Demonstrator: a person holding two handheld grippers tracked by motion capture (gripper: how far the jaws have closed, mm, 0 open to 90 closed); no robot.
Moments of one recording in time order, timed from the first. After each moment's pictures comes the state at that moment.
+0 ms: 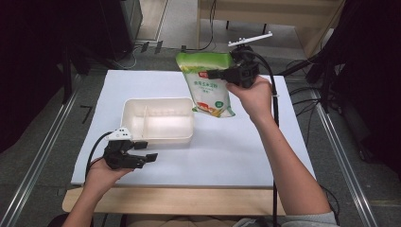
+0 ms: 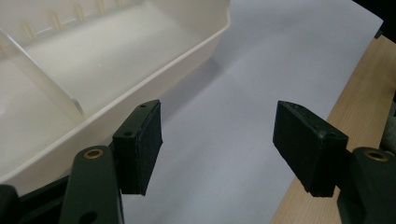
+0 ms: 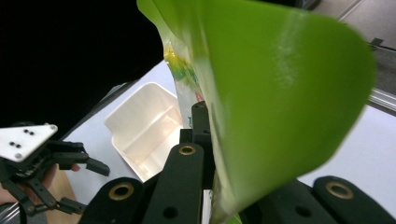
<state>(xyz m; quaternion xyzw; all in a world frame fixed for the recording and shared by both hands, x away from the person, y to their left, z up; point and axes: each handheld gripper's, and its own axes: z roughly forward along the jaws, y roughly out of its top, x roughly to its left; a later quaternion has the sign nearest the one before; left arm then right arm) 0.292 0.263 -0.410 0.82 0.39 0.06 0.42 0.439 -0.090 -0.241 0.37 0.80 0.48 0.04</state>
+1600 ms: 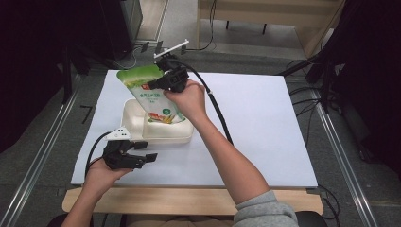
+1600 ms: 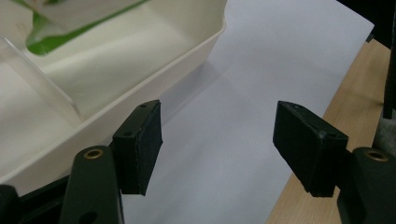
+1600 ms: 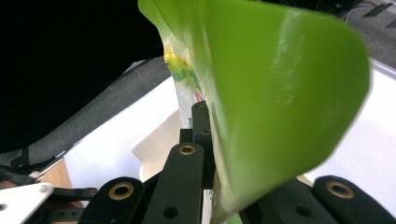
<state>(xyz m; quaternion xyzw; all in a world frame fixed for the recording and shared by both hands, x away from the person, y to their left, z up) 0.292 0.265 -0.408 0.82 0.38 0.05 0.43 0.455 0.075 -0.282 0.32 0.84 0.44 0.00</state>
